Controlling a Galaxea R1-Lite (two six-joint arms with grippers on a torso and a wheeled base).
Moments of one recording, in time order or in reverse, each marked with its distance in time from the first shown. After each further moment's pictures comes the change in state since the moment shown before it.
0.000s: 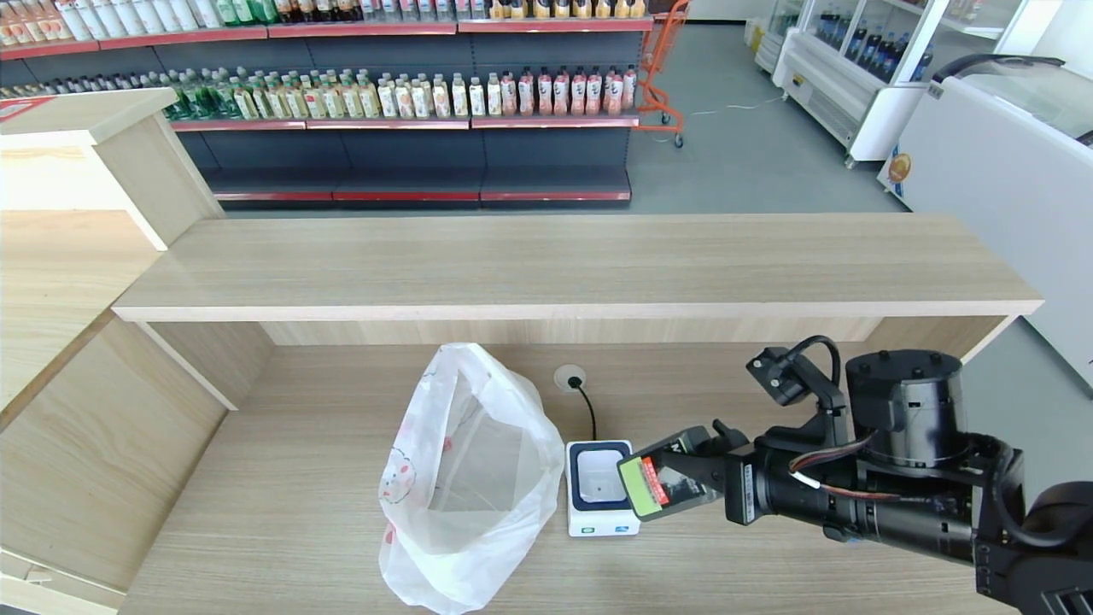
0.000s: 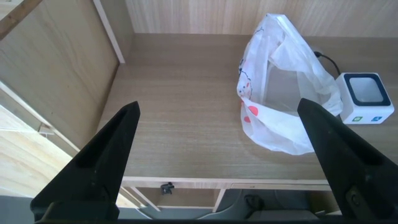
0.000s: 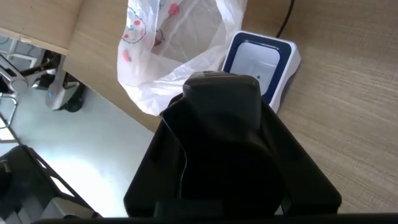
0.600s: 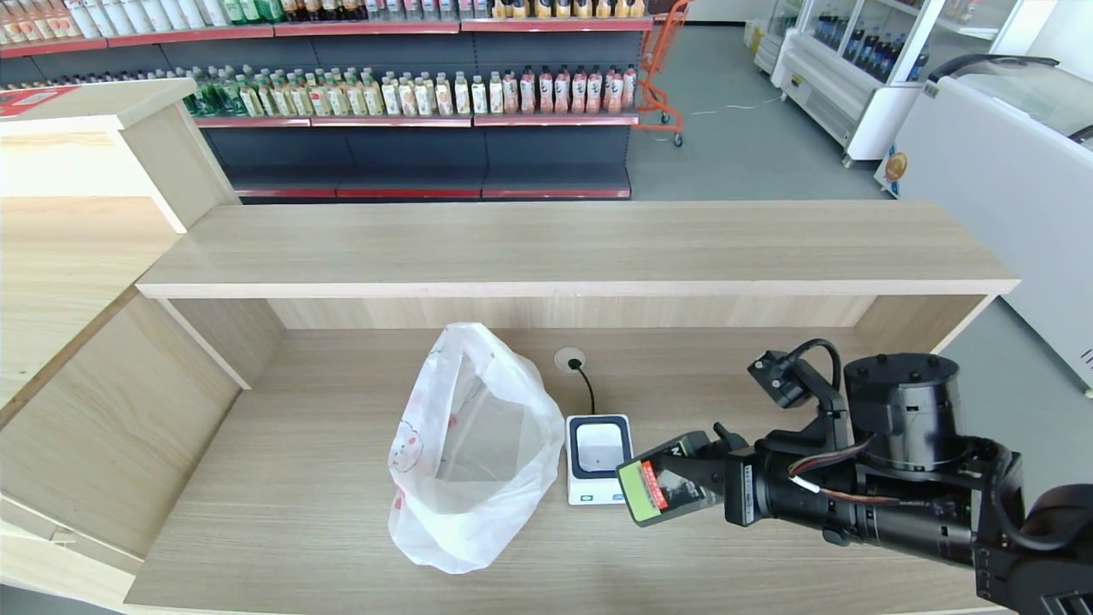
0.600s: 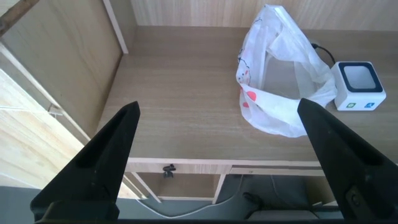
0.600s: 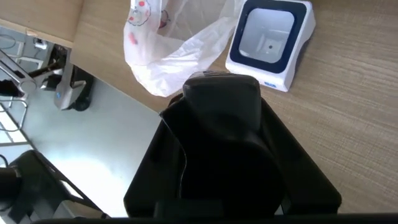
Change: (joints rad) left arm 0.000 0.000 0.000 0.000 0.000 0.000; right arm 0.003 0.002 0.007 0.002 0.000 0.057
